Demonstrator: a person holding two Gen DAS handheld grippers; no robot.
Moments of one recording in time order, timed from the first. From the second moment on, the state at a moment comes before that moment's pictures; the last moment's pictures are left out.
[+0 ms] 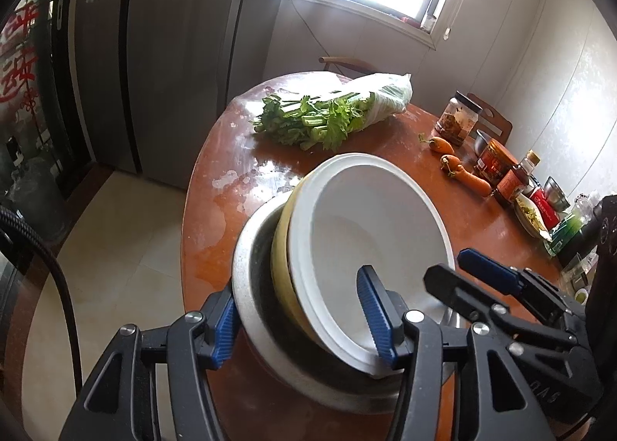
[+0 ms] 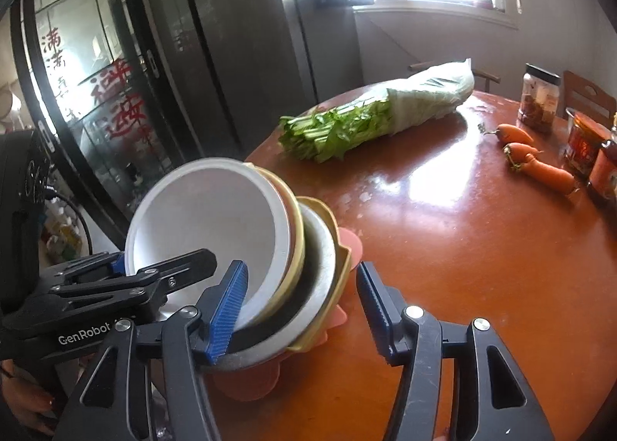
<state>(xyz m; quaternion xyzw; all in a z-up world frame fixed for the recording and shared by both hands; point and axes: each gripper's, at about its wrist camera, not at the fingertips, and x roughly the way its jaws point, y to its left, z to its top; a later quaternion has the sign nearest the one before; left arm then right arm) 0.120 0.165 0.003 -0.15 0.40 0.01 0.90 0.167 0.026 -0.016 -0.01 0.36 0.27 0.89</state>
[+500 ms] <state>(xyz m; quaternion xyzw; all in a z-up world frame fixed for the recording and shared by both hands) 0.106 0.177 0.020 -0.15 0.38 0.03 0.91 0.157 0.019 -0.005 -0.01 0.36 0.27 0.89</state>
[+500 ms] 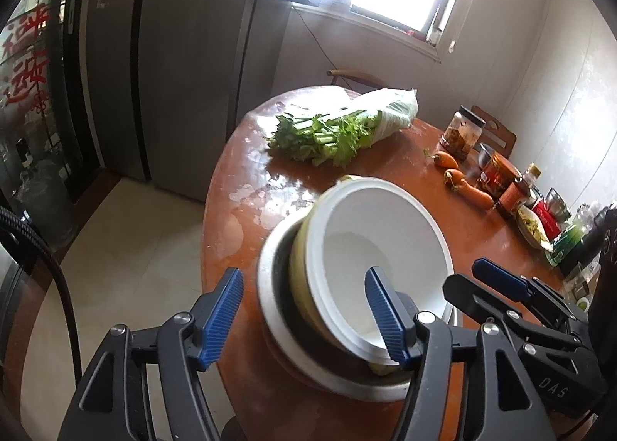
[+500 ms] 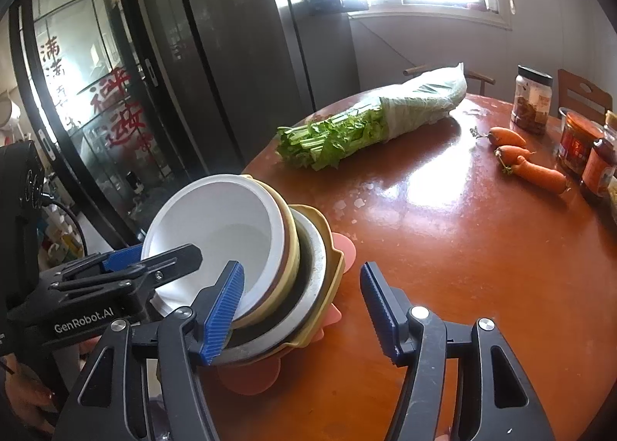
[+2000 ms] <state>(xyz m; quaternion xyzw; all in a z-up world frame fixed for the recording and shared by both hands) 0.153 0.191 -0.031 -0.22 0.48 -0.02 0.85 0.192 0.026 -0.041 0.05 0.44 0.32 0.84</state>
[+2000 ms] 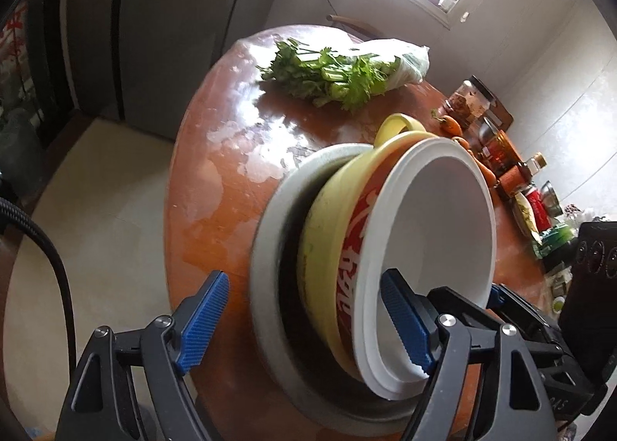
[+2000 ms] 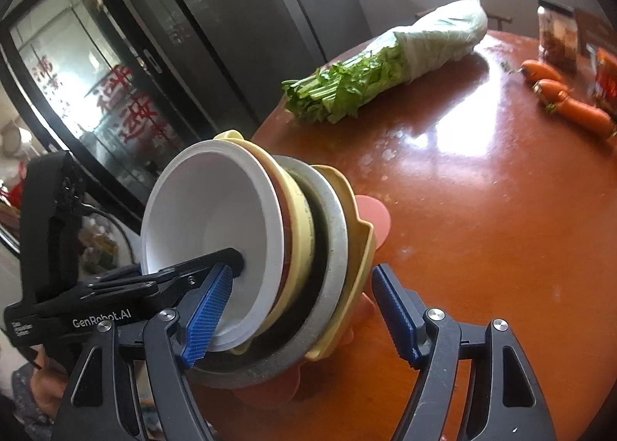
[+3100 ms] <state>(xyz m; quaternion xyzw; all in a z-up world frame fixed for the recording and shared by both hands) 0.194 0.113 -0.024 -0.12 0.49 -0.08 0.86 0.197 -0.043 -0.038 0.07 0.43 0.29 0.85</state>
